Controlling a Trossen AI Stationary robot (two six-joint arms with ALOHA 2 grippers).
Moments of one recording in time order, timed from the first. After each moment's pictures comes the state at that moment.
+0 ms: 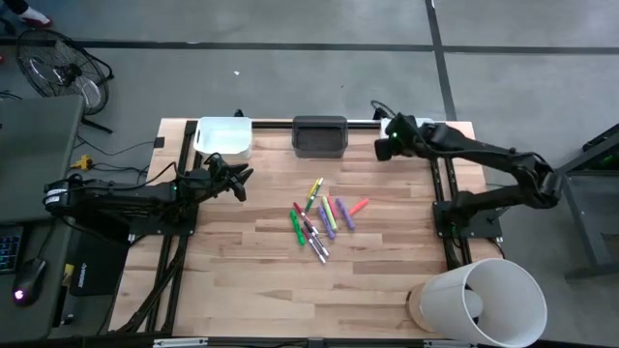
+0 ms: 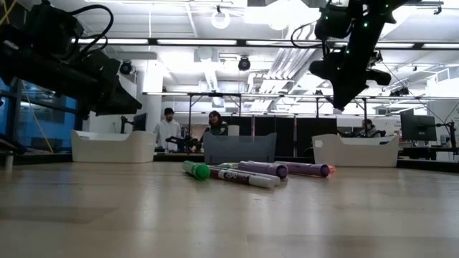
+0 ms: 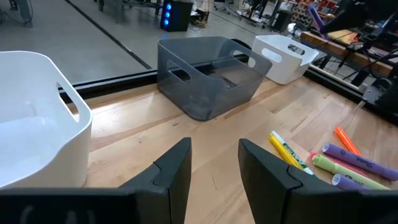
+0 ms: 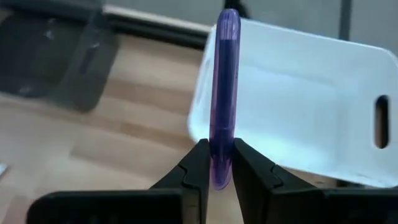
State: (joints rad) left arm 0.21 0.67 0.06 0.39 -0.46 -0.40; right arm -0.58 1.22 0.93 -0.80 0.40 0.69
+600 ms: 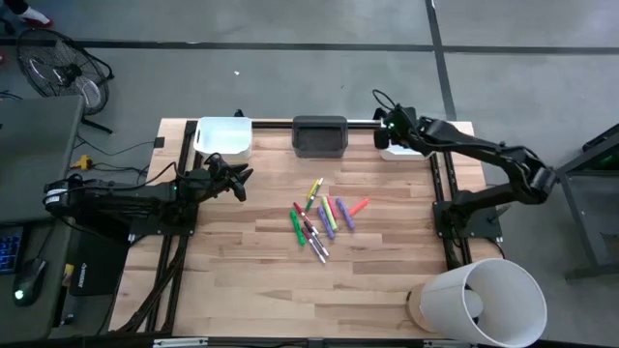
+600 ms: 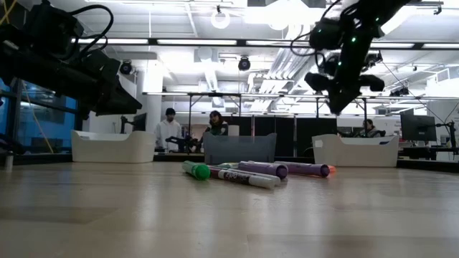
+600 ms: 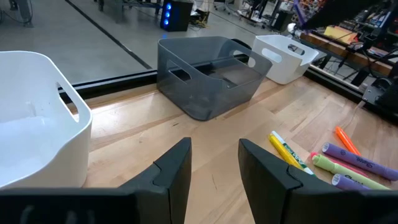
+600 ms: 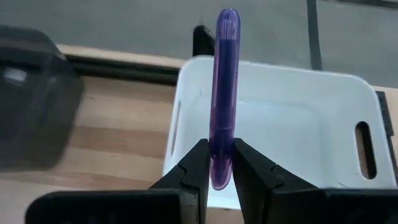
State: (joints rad) left arm 0.21 0.67 0.06 0.39 -0.46 -0.40; right arm -0.66 1.32 0.93 -0.68 0.49 0.67
